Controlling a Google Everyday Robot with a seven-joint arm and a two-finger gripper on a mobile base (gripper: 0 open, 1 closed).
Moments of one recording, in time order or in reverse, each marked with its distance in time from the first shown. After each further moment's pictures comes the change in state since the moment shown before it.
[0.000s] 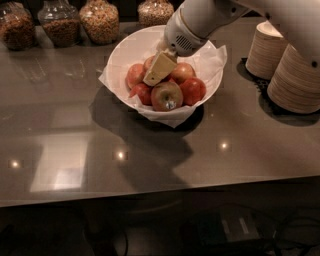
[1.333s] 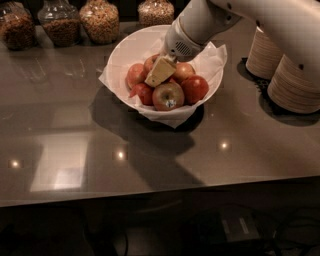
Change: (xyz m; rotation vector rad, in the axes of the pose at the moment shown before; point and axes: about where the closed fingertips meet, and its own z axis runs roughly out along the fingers) arm 0.015 -0.008 0.021 -0.019 0.024 0.032
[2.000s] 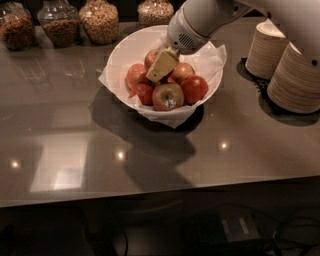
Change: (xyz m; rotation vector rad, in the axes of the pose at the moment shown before) arm -0.014 0.000 -0.023 0.036 -0.028 -0.036
